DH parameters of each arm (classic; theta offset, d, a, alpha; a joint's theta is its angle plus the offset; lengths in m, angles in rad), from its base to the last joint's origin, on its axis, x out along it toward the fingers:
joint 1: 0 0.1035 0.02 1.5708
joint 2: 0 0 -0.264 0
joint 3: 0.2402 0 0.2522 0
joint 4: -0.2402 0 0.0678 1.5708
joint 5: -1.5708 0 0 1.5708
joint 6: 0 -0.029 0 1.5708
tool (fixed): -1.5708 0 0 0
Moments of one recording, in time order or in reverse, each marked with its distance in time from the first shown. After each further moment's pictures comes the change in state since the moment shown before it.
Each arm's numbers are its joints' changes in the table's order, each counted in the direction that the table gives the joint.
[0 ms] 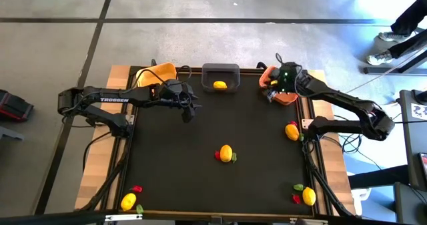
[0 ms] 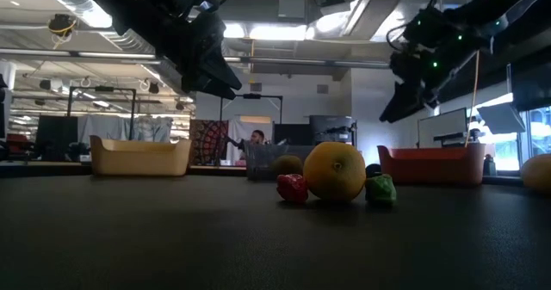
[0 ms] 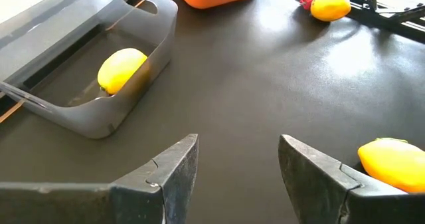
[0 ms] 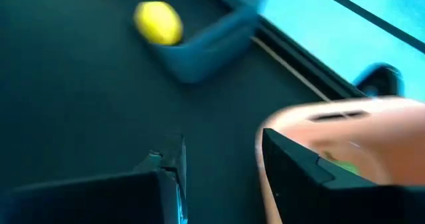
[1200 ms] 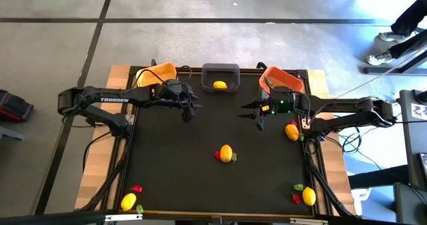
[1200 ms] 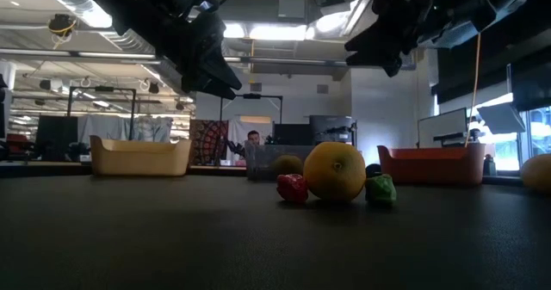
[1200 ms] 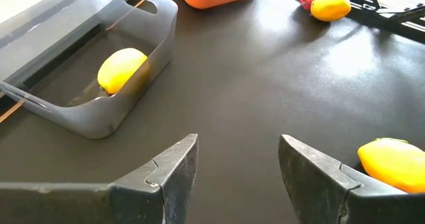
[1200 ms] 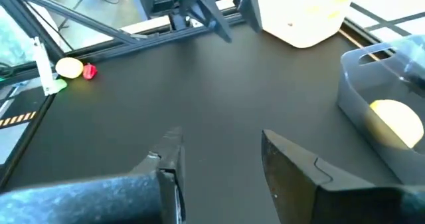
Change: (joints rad) left arm 0.000 0.000 0.000 0.000 0.000 0.001; right arm 0.569 0.007 0.000 0.315 0.001 -0.208
